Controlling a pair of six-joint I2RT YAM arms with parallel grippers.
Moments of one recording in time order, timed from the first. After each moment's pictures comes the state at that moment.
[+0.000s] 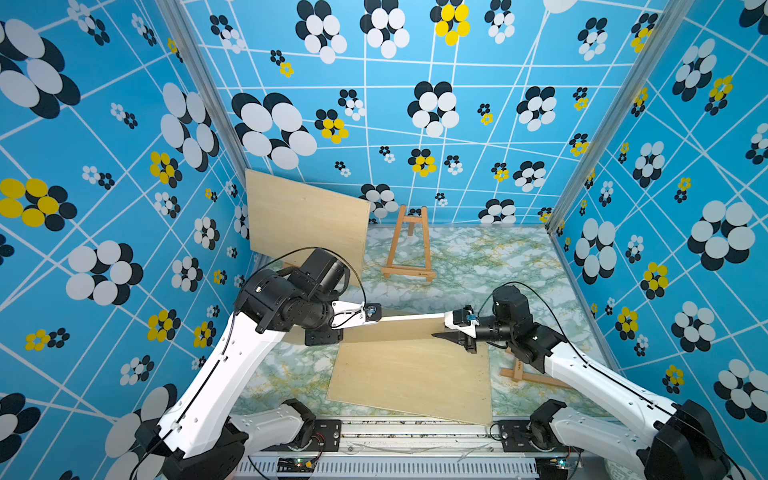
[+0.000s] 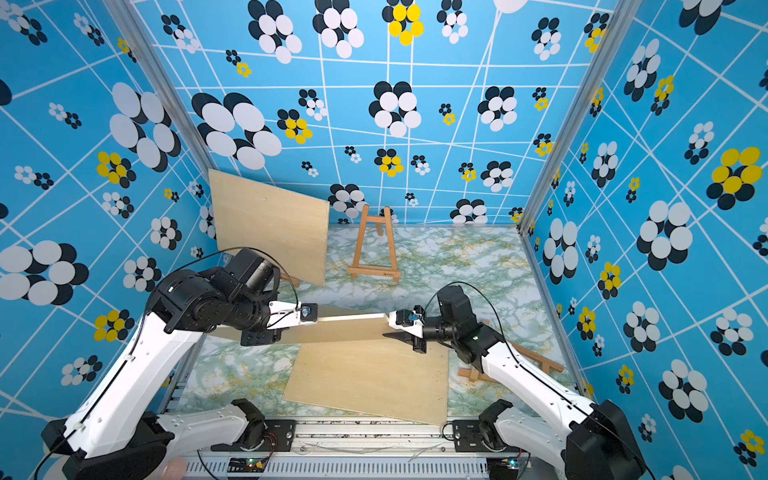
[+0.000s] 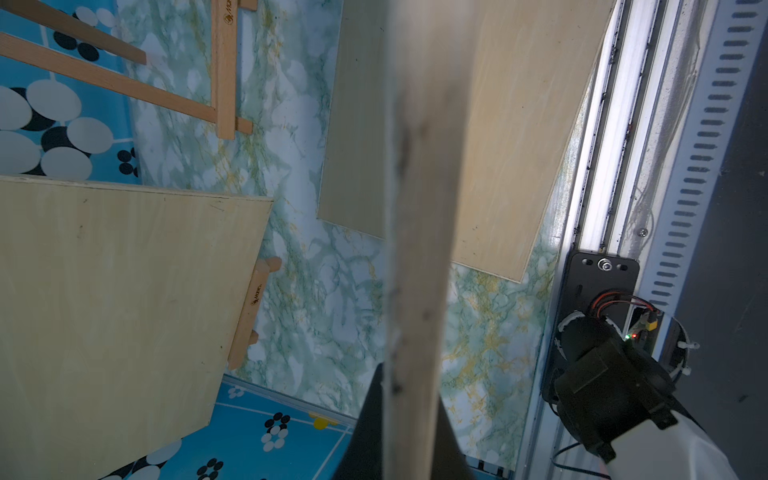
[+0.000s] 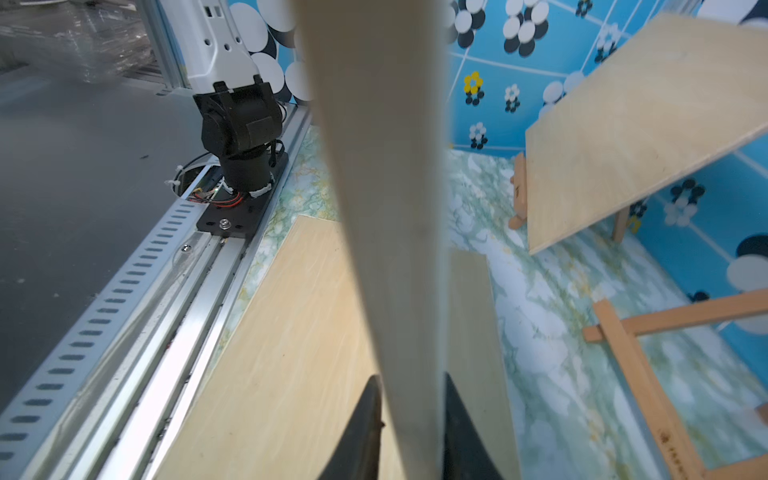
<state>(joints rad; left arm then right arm) -0.60 1.20 1.64 -1.64 0.04 0.90 0.57 1.06 0.61 -0.07 -0.78 -0.60</state>
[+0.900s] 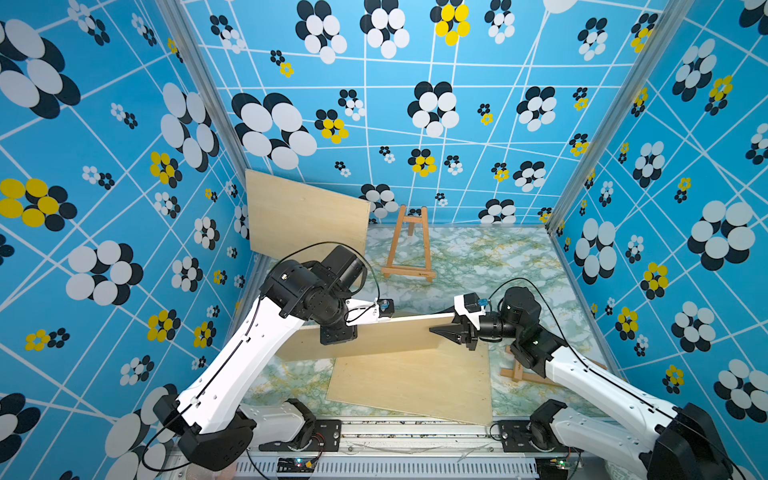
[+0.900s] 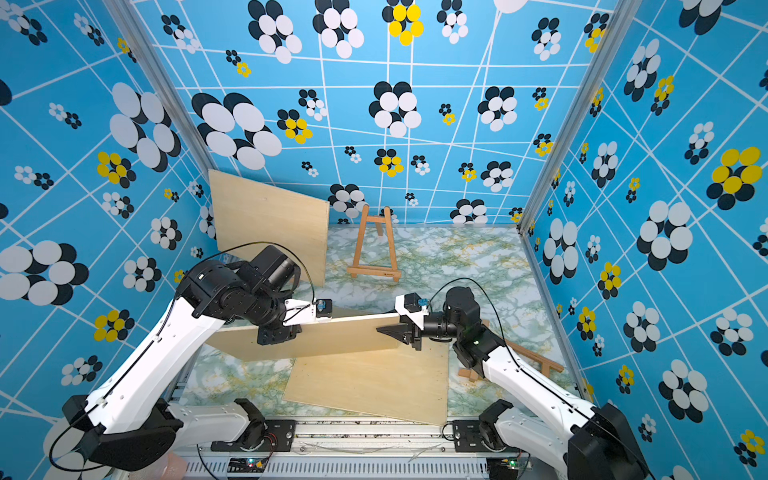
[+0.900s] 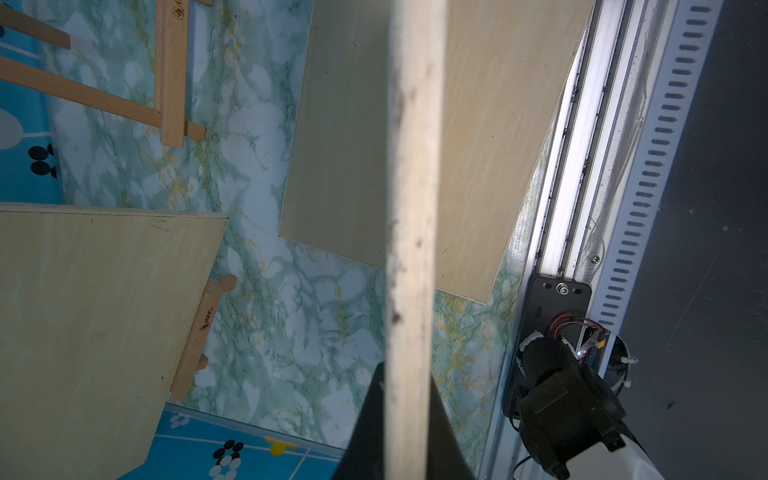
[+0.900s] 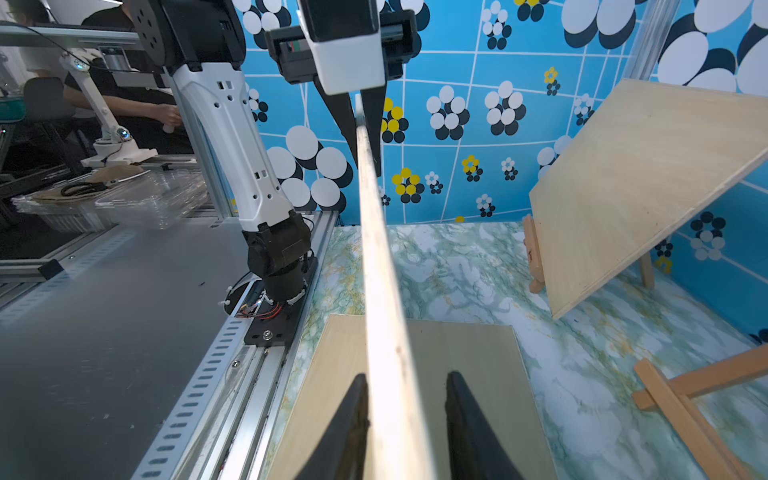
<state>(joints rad) -0.66 1.29 1.66 -1.63 0.09 0.79 0.57 1.06 0.60 0.34 -0.92 -0.17</state>
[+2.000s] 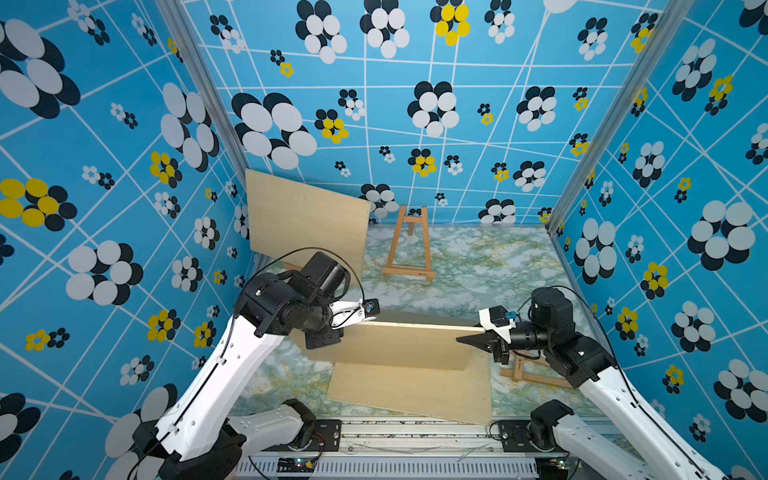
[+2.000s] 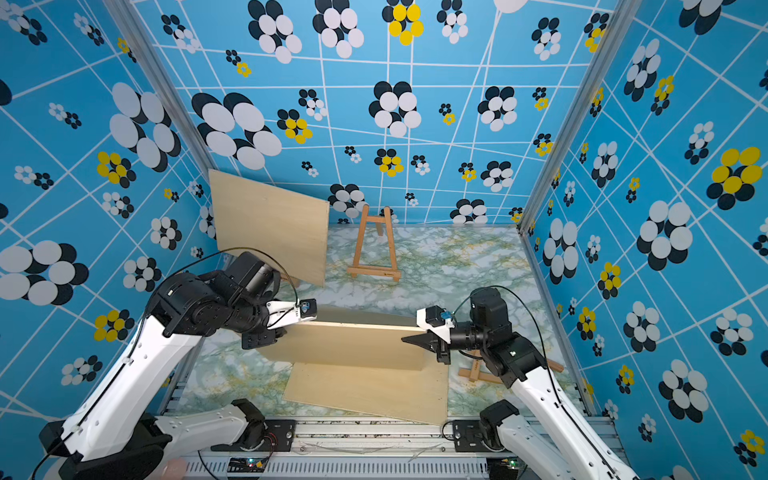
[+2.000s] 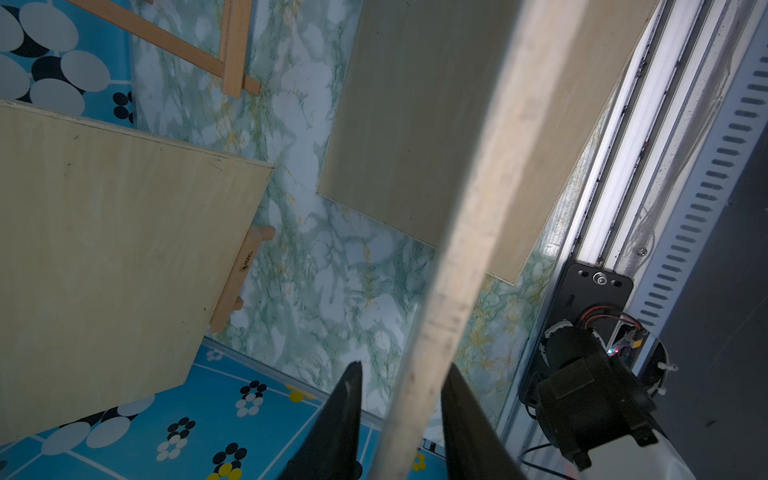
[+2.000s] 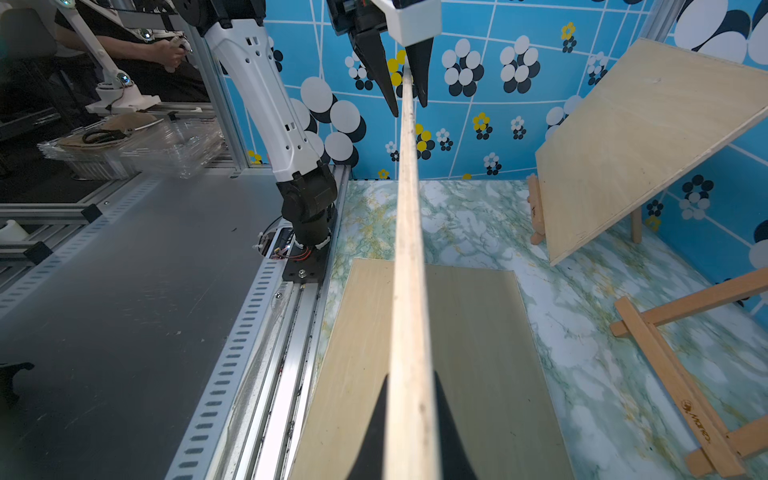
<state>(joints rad) -0.61 1.17 1.60 -1.62 -0.04 0.78 0.42 0.77 0.72 -0.42 -0.99 -0.50</state>
